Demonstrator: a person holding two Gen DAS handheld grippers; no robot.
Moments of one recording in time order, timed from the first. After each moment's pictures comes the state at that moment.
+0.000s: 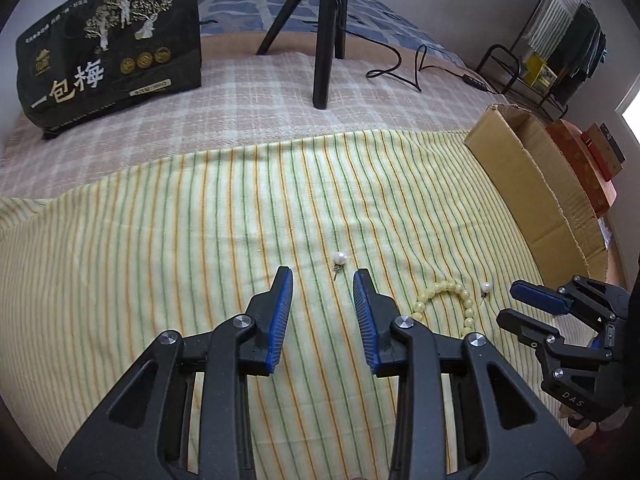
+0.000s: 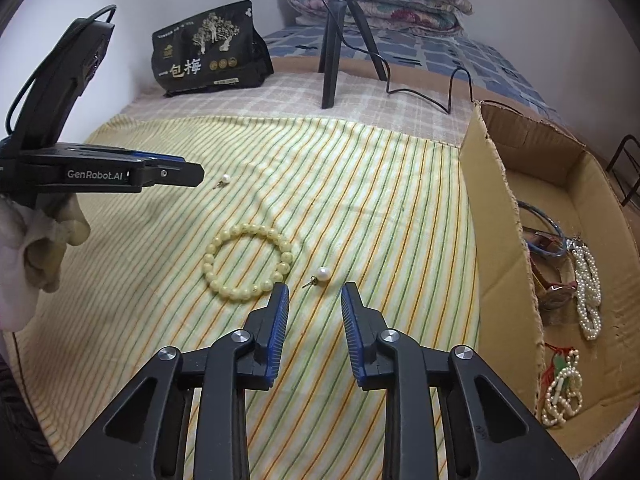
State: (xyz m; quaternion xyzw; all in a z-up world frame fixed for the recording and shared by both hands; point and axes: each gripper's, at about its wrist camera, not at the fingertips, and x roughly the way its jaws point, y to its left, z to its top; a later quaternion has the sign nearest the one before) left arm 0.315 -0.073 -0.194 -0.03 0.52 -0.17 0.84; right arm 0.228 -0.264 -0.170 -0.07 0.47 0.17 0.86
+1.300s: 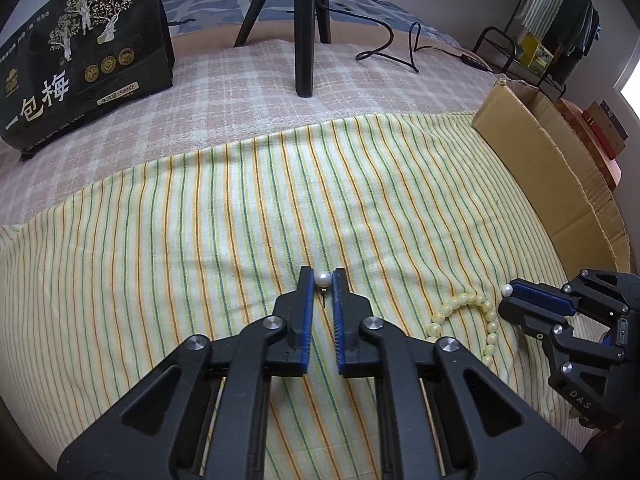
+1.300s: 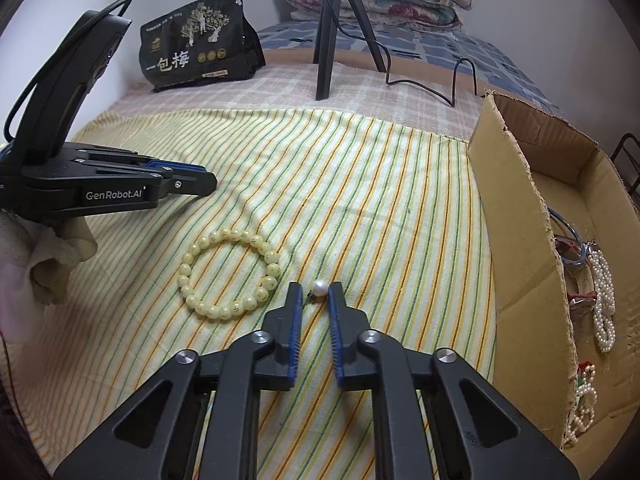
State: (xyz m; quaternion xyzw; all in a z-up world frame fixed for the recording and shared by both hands) left arm 0.331 -0.094 -0.218 0.01 0.52 -0.18 0.84; right arm 0.243 -0.259 -0.188 -0.07 0.47 0.16 0.86
